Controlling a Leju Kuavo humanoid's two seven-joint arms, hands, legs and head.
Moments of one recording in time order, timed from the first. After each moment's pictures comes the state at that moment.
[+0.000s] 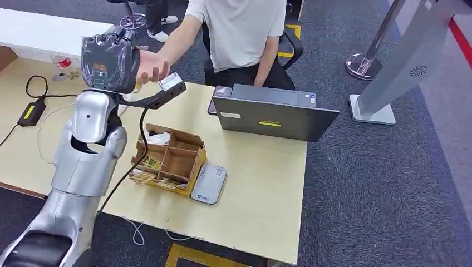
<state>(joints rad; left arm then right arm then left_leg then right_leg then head) -0.71 0.11 -0.16 -1.34 -1.47 0.16 0.07 -0.05 0.01 -0.33 -0.18 0.06 0.21 -0.26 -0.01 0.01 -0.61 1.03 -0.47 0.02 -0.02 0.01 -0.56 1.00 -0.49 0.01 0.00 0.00</state>
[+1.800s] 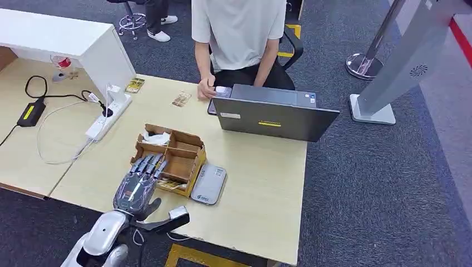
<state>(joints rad) 0.02 0.17 -0.17 -1.53 -1.35 0.05 -0.05 -0.02 0.02 -0.47 -0.18 0.01 0.21 -0.29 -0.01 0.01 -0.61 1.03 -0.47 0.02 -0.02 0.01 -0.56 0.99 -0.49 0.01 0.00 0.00</state>
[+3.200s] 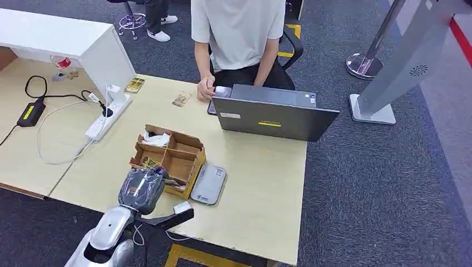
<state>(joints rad) -0.01 0.14 -0.17 -1.50 -1.36 0.07 -0.03 -0.02 0.02 -0.47 -0.18 0.02 0.21 -0.29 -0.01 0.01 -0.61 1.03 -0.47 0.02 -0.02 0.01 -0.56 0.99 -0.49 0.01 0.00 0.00</state>
